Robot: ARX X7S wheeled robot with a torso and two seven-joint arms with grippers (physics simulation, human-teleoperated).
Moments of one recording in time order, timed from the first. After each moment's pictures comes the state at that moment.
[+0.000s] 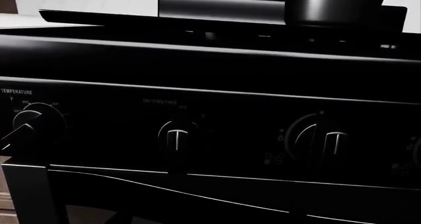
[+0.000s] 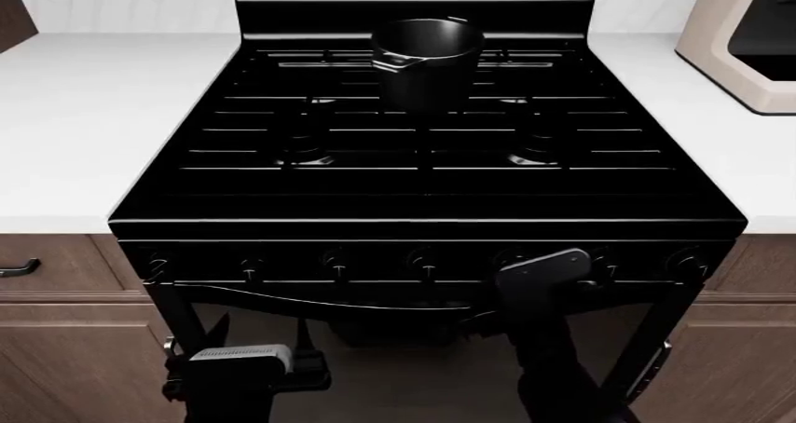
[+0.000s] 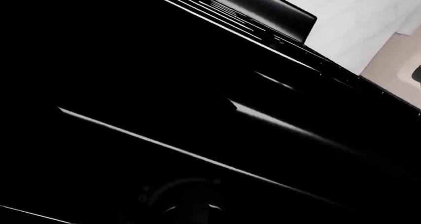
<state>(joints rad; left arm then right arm) -0.01 -0.26 0.29 0.02 -0.31 0.05 -0.32 0.38 0.27 -0.41 0.02 0.03 0.48 0.30</state>
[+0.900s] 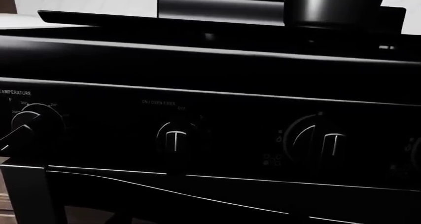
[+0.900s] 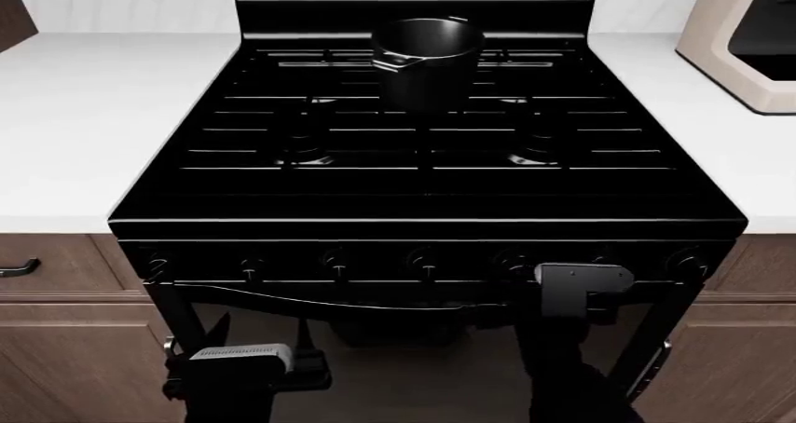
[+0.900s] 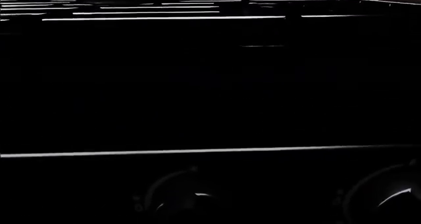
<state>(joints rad) -0.02 -0.27 0.31 0.03 -0.32 0.05 -0.33 0.33 0.23 -0.27 0.08 0.35 0.32 0.29</state>
